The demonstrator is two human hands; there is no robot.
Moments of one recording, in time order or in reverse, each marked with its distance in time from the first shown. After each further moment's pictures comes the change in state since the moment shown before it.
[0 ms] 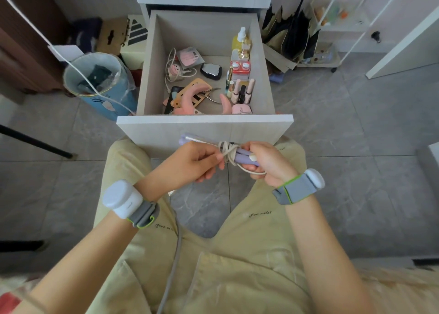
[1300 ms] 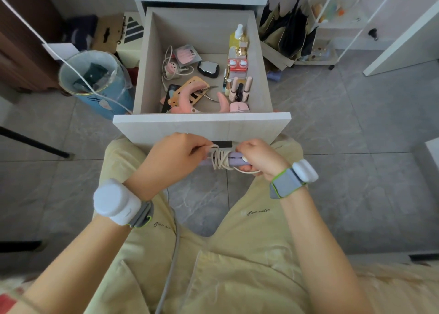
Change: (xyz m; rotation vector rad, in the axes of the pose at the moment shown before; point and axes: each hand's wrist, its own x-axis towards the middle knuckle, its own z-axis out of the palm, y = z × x) left_hand -0.002 0.005 -0.012 0.658 0.249 0.026; right_hand 0.010 0.006 0.002 -0.305 0.036 -0.103
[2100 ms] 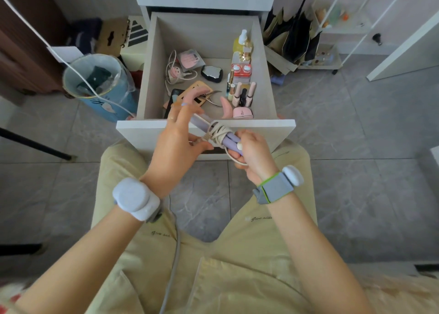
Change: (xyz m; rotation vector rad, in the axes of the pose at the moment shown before) left_hand 0.020 -0.003 0.002 -0.275 0.330 -0.091; right_hand 0.009 -0.031 0.025 0.507 0.191 -0.003
